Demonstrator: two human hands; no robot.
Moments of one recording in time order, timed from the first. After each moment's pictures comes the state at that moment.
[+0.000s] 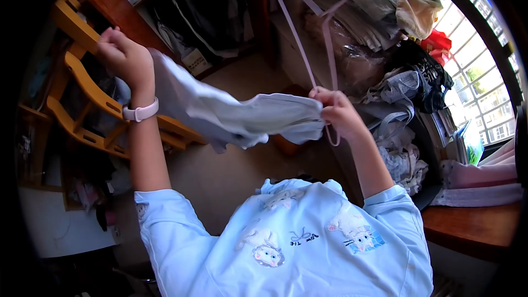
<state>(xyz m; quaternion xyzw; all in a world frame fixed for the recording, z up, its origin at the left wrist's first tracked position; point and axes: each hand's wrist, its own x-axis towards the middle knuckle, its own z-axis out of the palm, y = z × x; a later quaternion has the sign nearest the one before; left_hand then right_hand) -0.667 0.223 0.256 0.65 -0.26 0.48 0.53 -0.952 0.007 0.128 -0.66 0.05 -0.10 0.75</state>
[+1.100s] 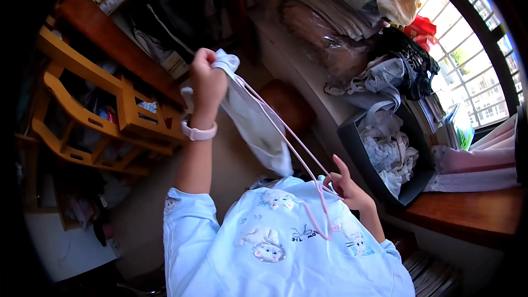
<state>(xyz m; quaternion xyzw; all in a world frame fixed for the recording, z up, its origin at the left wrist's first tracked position) -0.756 0.129 0.147 0.74 -0.33 0.02 0.59 -1.125 0.060 0.054 -0.73 0.13 -0.04 0.67</state>
